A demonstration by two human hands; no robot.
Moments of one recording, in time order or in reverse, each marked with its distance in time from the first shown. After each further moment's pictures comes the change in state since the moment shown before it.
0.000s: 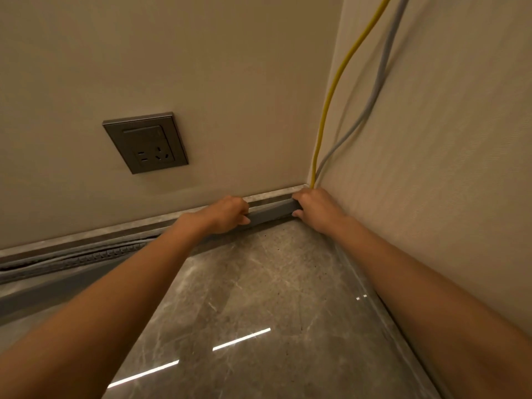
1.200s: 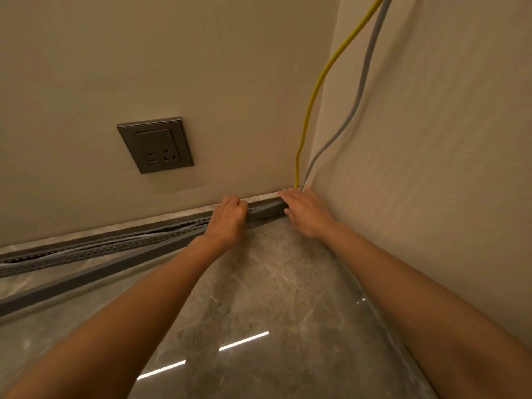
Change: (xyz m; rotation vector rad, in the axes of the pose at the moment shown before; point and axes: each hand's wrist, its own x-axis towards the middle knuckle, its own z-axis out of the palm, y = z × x) left_hand -0.021 0.010 0.031 0.164 0.374 -0.016; right_hand -0.011 -0.015 0.005 0.007 0.027 -0.082
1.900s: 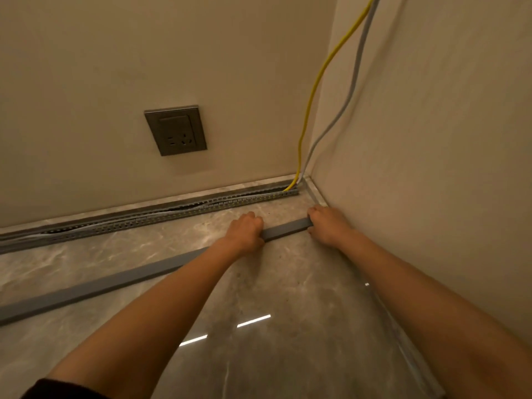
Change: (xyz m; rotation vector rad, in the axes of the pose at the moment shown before) left_hand -0.061 0.035 -0.002 -0.062 -0.328 -0.039; right_hand -0.070 -0.005 0.009 -0.084 -0.223 0.231
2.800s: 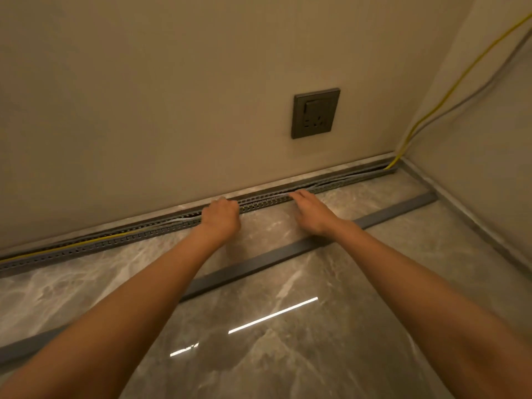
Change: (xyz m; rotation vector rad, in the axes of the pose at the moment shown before) left_hand -0.115 -0.278 -0.049 0.172 0.083 -0.249; right_hand 0.015 -0.296 -0.010 0.363 0.026 -0.096
